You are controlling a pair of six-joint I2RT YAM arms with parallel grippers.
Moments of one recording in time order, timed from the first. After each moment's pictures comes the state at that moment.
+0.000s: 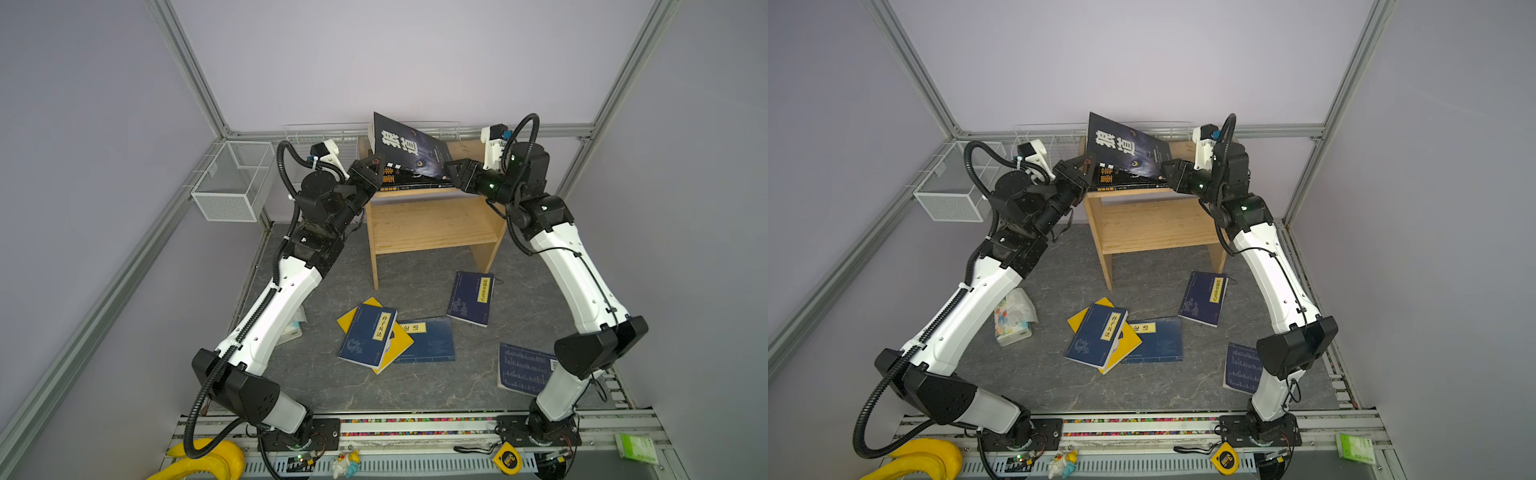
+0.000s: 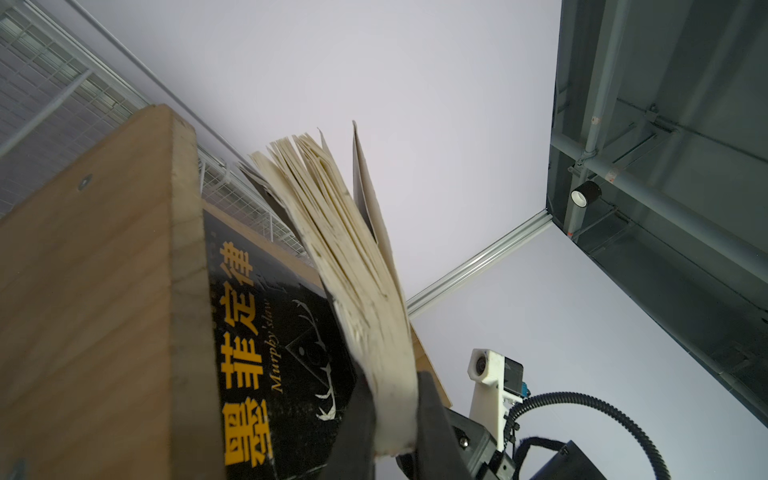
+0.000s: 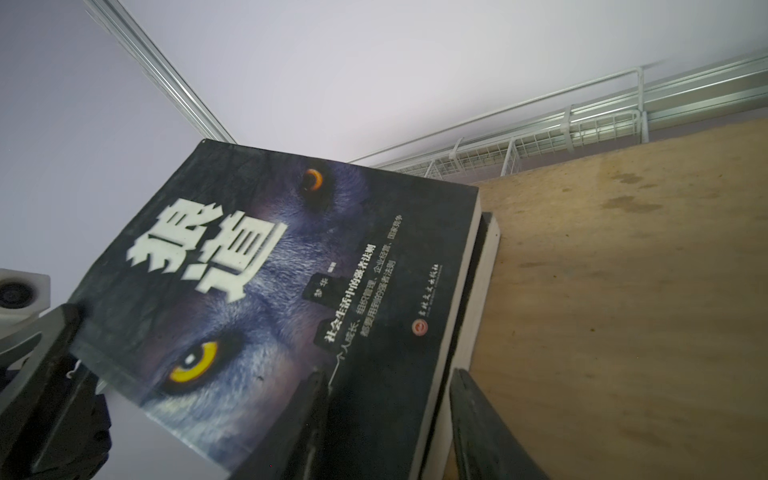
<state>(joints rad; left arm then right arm) -0.52 1.52 1.68 0.06 0.08 -1.03 0.37 1.77 2.11 -0.47 -0.30 0.47</state>
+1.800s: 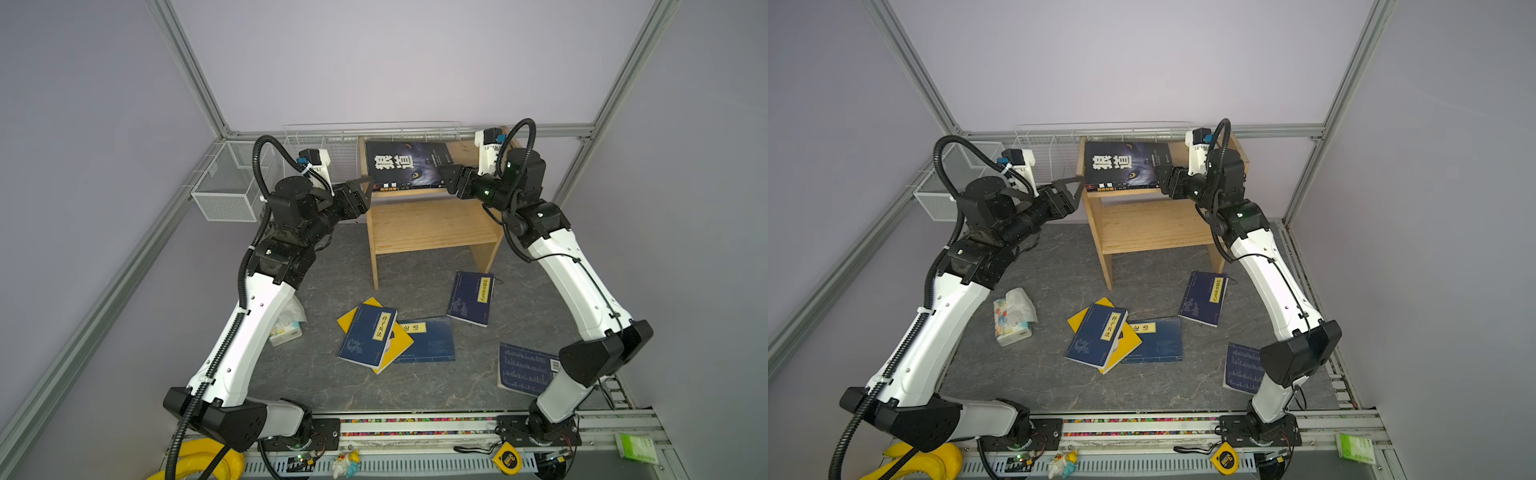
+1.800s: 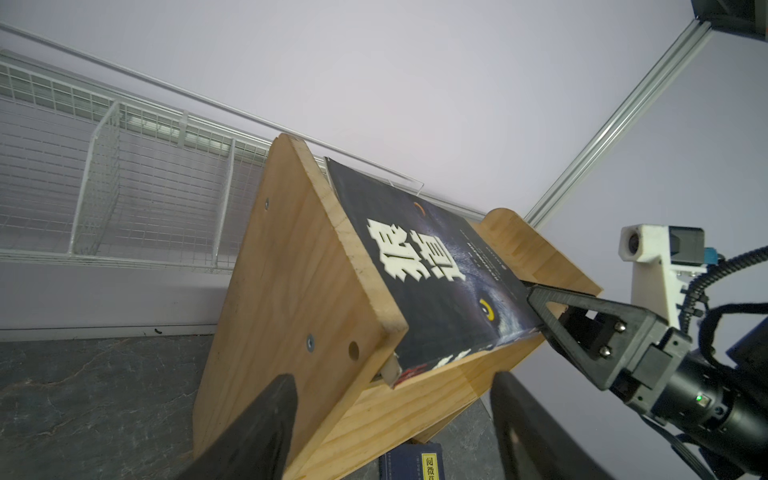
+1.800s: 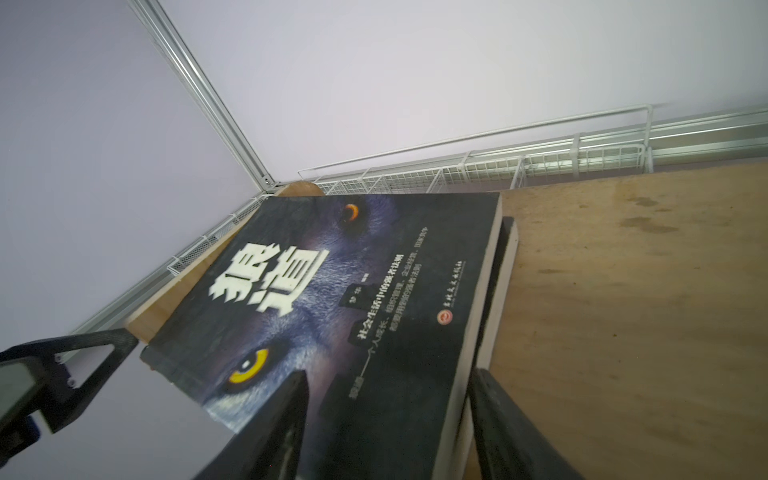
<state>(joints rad) -0.41 1.38 1.68 -0.33 0.16 -0.47 0.41 1.71 1.99 -0.38 -0.28 0.36</state>
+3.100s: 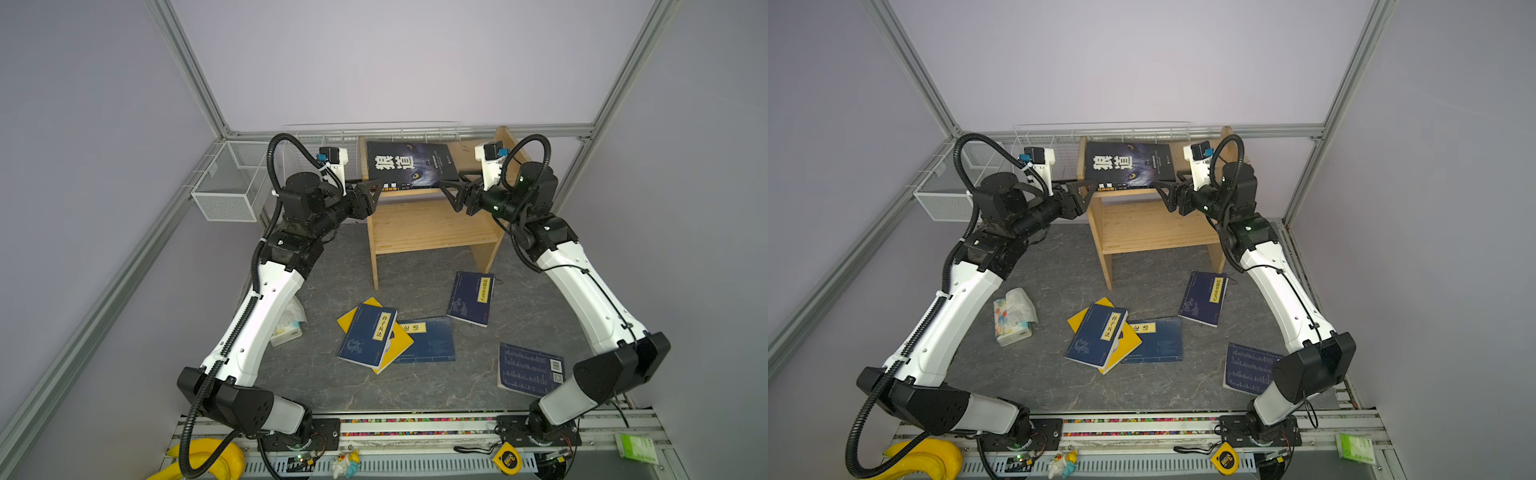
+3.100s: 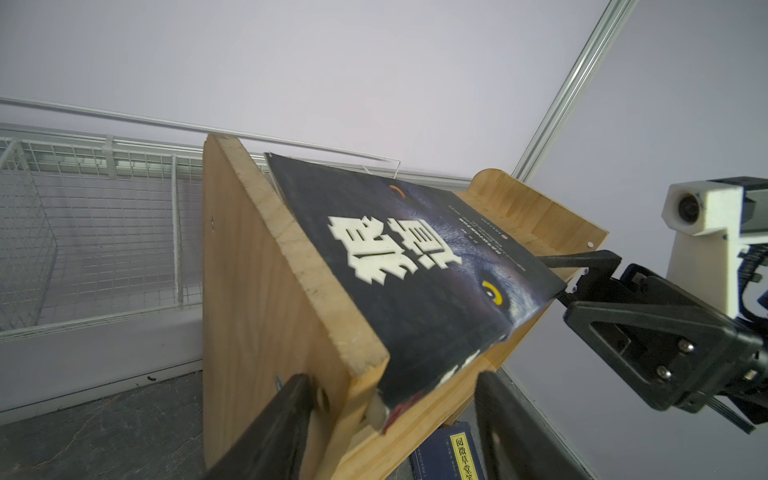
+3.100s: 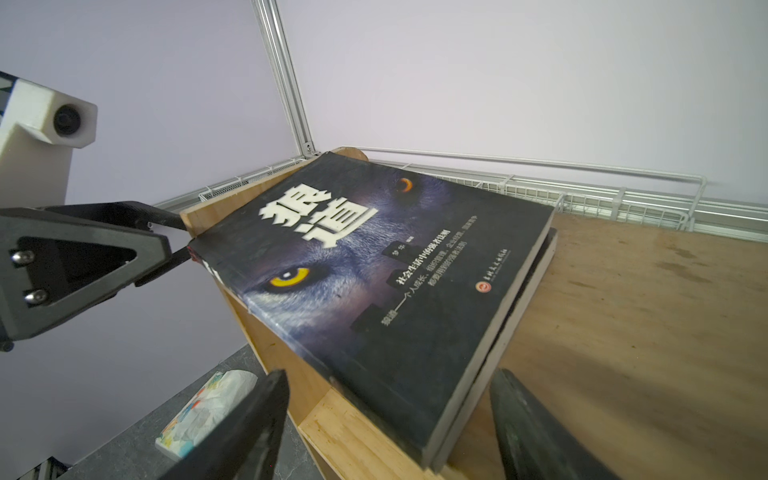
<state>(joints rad) -0.40 1.45 1.68 -0.26 0.29 -0.31 0.35 1.60 1.76 -0.20 -0.47 0.12</state>
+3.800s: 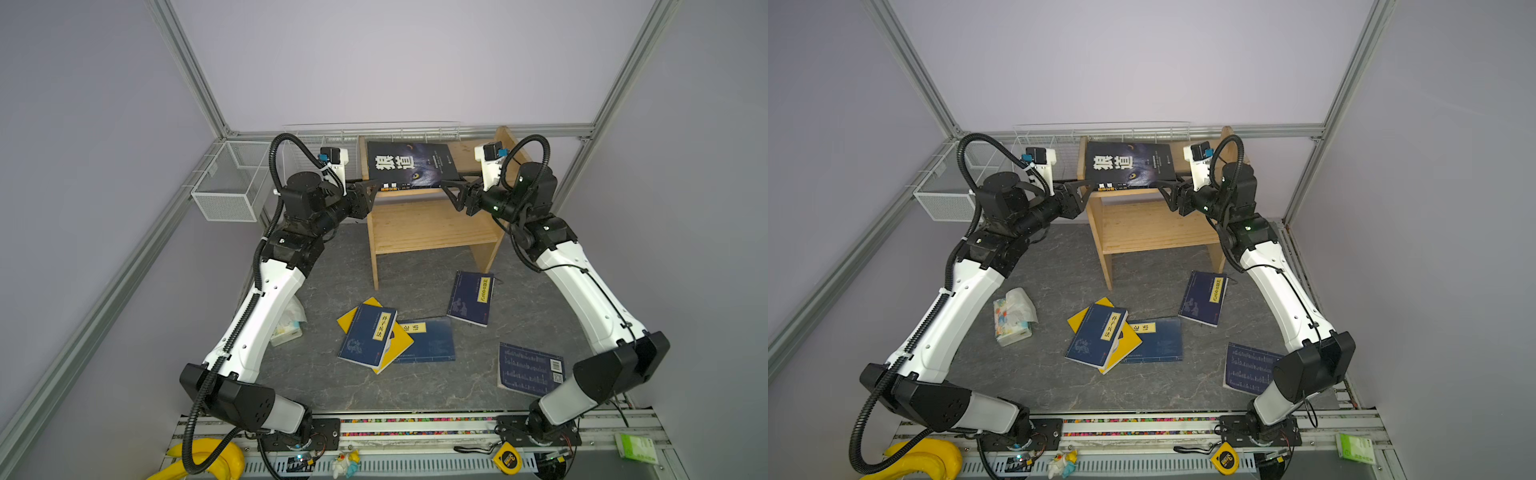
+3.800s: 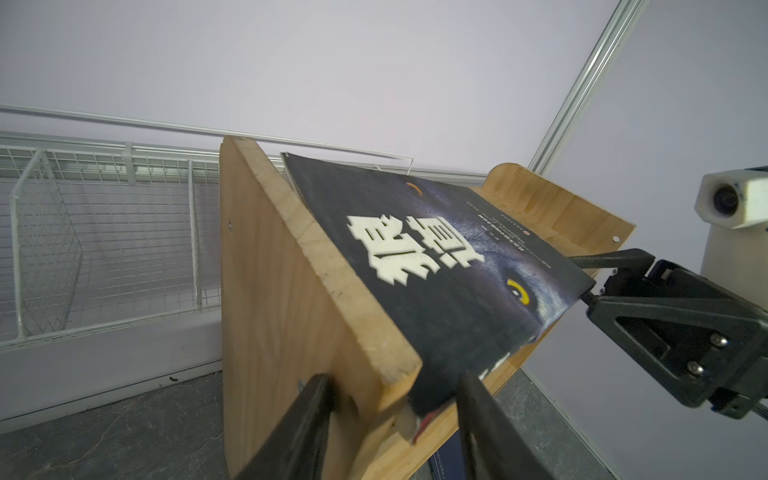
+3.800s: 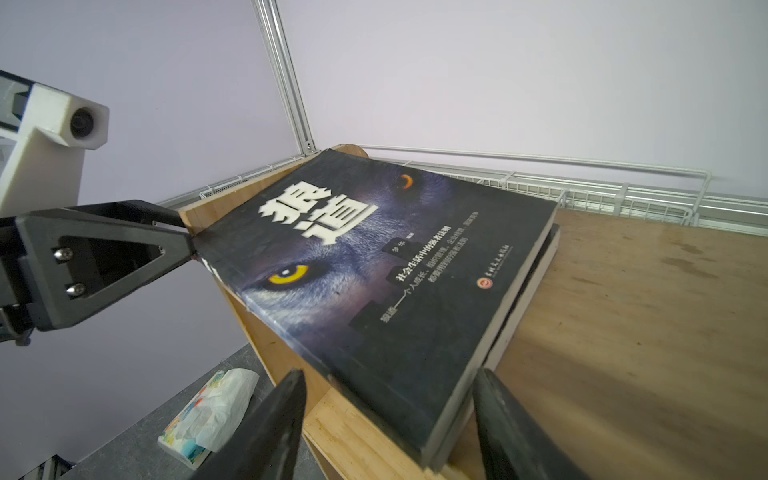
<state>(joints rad) -0.40 1.47 1.67 -0.26 0.27 -0.27 0.35 1.60 1.76 -0.20 -0.48 0.13</state>
